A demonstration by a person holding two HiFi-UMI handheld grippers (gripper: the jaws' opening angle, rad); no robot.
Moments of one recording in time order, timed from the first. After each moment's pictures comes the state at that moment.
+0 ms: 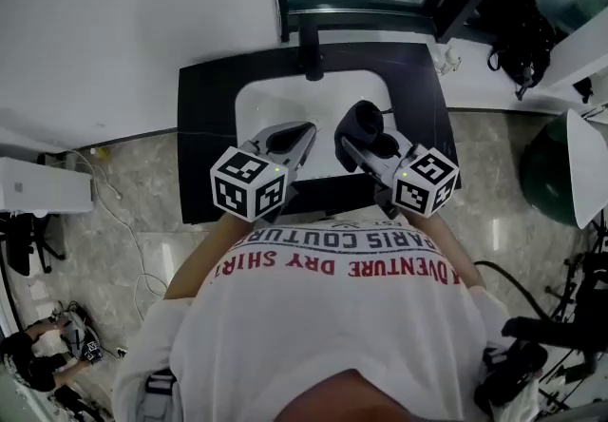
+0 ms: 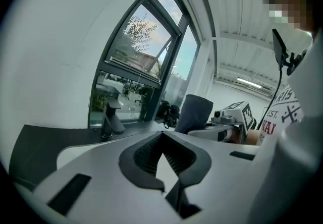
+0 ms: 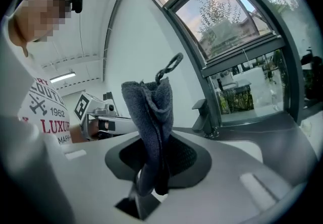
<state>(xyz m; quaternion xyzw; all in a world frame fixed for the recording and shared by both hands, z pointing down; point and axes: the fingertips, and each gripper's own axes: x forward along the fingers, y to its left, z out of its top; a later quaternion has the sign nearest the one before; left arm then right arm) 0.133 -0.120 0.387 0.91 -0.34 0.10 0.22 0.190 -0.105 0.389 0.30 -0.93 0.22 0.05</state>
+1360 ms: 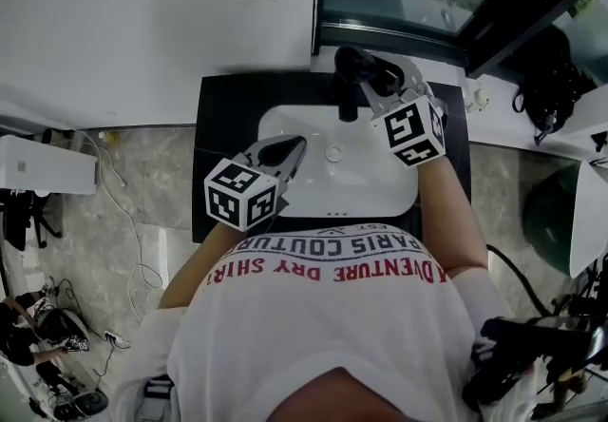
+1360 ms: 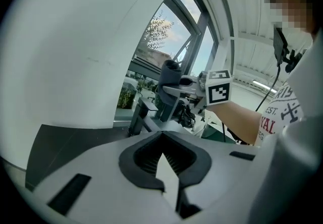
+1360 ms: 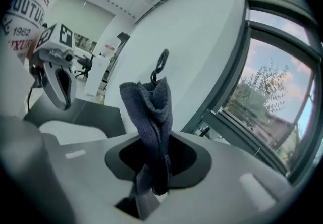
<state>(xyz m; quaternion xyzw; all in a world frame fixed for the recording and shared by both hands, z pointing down) 0.045 -0.208 0.412 0.87 -0.40 0.11 0.27 0.124 -0.335 0.347 0.34 -0.87 -0.19 0.29</state>
